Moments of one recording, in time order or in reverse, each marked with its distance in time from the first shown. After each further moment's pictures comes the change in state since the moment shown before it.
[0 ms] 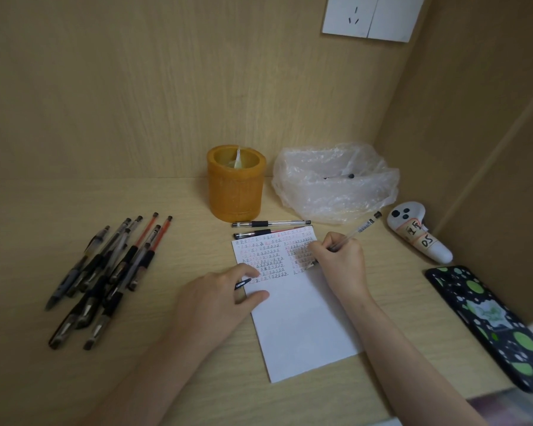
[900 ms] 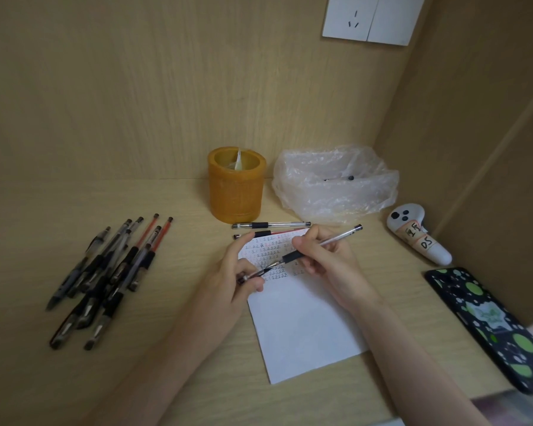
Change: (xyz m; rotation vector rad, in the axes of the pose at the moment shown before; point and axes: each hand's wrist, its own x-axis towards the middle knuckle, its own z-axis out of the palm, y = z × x) left_hand 0.004 0.004 0.004 -0.541 -0.003 0.111; right_hand -0.010 -0.026 -0.004 0.459 -0.468 0.058
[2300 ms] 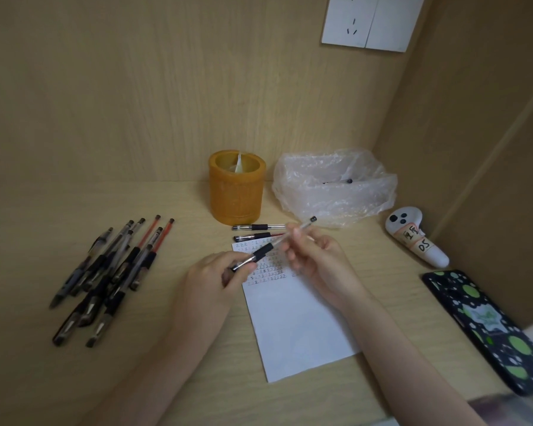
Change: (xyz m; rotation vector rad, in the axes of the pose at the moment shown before) left_hand 0.001 0.003 -0.003 0.256 0.324 -0.036; right_hand 0.011 0.011 0.002 0.266 -0.029 0.072
